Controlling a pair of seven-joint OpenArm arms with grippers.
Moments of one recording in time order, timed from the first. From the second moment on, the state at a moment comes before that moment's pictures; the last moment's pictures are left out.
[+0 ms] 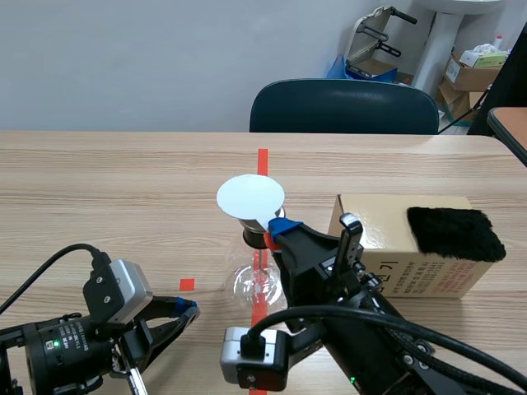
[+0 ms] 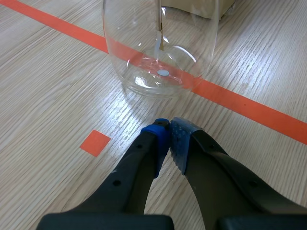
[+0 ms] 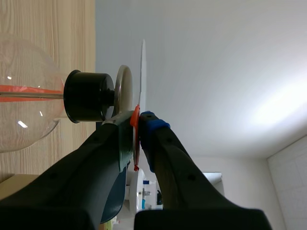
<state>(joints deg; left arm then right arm) 3.1 -37.2 44.9 69.4 -8.8 -14.8 -30.2 -26.9 9.1 -18.1 91.6 -91.2 -28.0 16.0</state>
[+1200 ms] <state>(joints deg) 3.1 -37.2 44.9 69.4 -8.8 -14.8 -30.2 -26.9 9.1 -18.1 91.6 -91.3 -28.2 -11.0</state>
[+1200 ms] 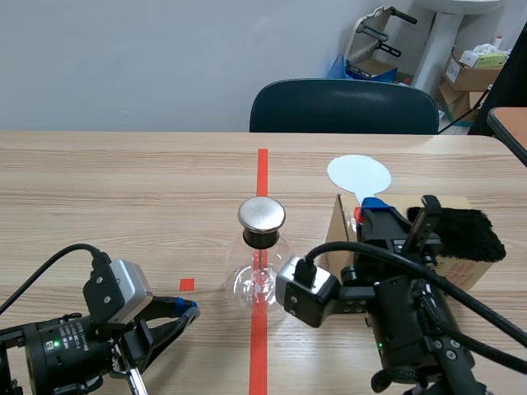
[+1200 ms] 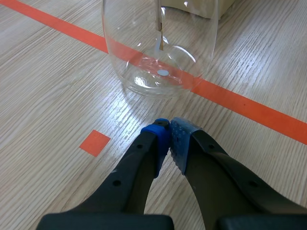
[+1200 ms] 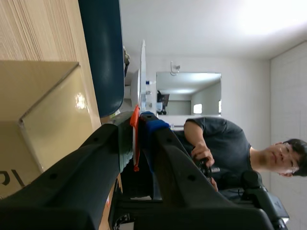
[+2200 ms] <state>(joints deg) 3.1 -37.2 44.9 69.4 -8.8 -14.8 -28.5 -26.9 9.1 -18.1 91.6 -91.3 -28.2 16.8</state>
